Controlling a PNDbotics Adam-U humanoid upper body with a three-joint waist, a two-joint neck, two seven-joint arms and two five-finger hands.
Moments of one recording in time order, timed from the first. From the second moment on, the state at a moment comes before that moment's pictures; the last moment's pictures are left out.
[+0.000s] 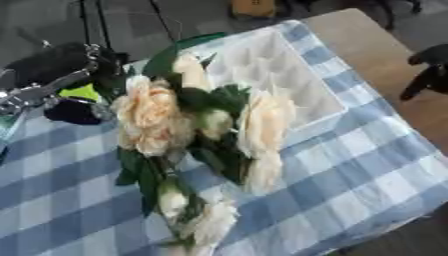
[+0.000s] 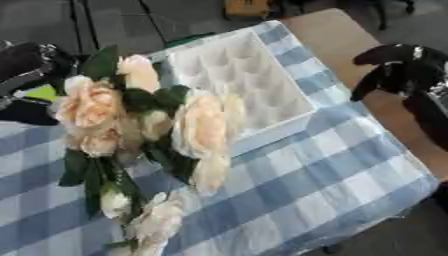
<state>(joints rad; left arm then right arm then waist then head) -0.66 0.64 -0.20 -1.53 -0.53 -0.37 -0.43 -0.26 -0.47 -0.08 -1.93 -0.35 -0.19 0.51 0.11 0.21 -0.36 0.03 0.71</state>
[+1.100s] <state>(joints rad) -0.82 0.52 -0.20 -1.17 -0.65 -0.16 -0.21 -0.33 -0.45 -0.05 -1.93 -0.38 -0.15 0.56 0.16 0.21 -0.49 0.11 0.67</state>
